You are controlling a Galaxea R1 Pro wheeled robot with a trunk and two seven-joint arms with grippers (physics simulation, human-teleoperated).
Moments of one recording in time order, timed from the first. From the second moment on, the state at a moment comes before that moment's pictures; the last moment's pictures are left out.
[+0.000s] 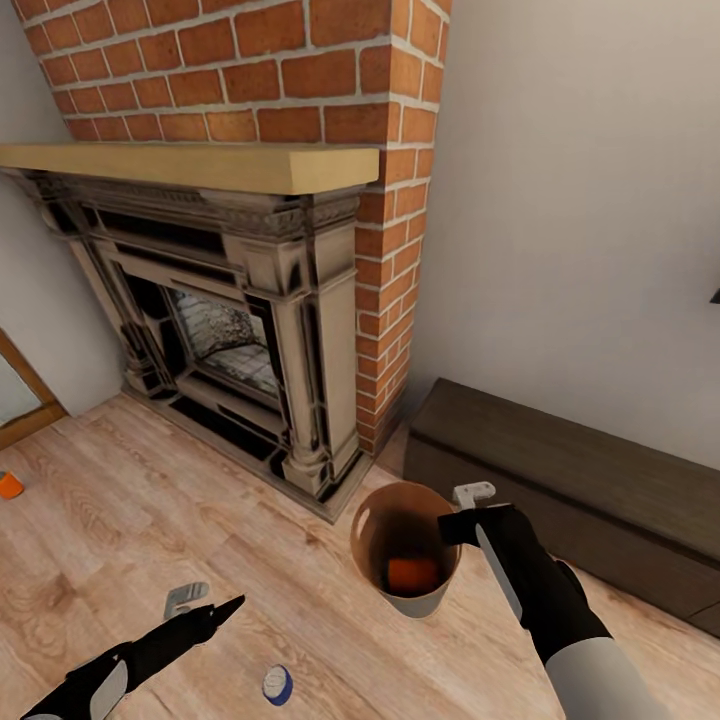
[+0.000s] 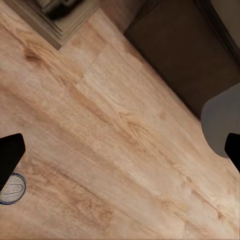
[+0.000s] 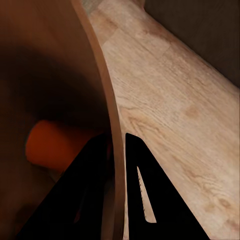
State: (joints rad) left arm -0.53 0.22 0.31 -0.25 0.14 0.03 -0.84; right arm -0.57 -0.01 0.14 -1.11 0.02 0.87 0.08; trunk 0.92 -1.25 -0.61
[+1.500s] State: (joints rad) left arm -0.53 -0.02 0.14 -0.29 0.09 -0.14 0.04; right arm -0.57 -0.01 0.15 -1.11 0.02 0.87 0.08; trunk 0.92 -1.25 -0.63
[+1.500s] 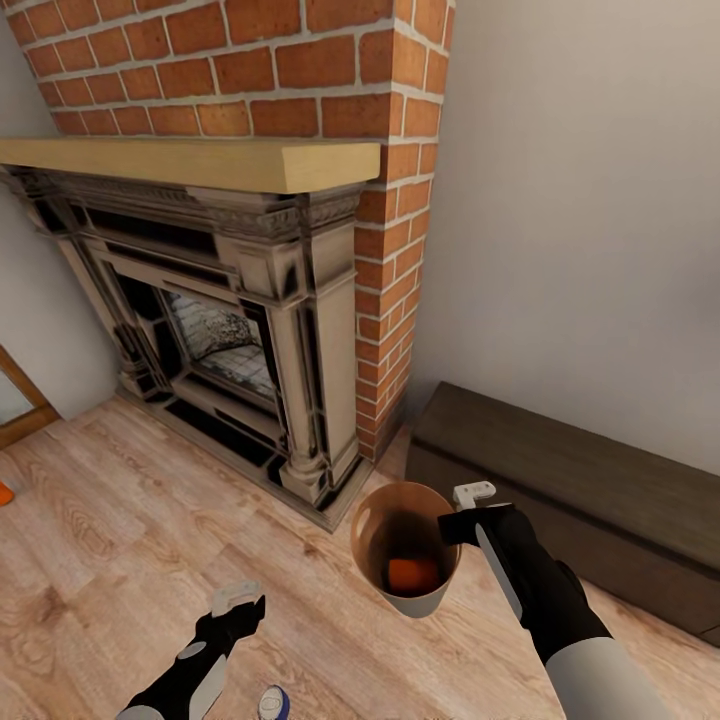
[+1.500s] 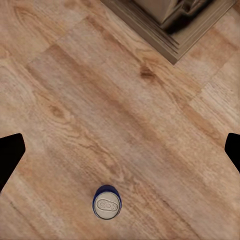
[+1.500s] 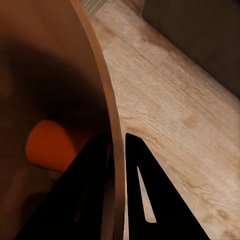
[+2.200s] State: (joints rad) left arm -0.53 -0.02 0.13 -0.29 0.09 -0.14 0.04; right arm -0.57 -0.01 0.15 -1.11 0.02 0.87 0.08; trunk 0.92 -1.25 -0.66
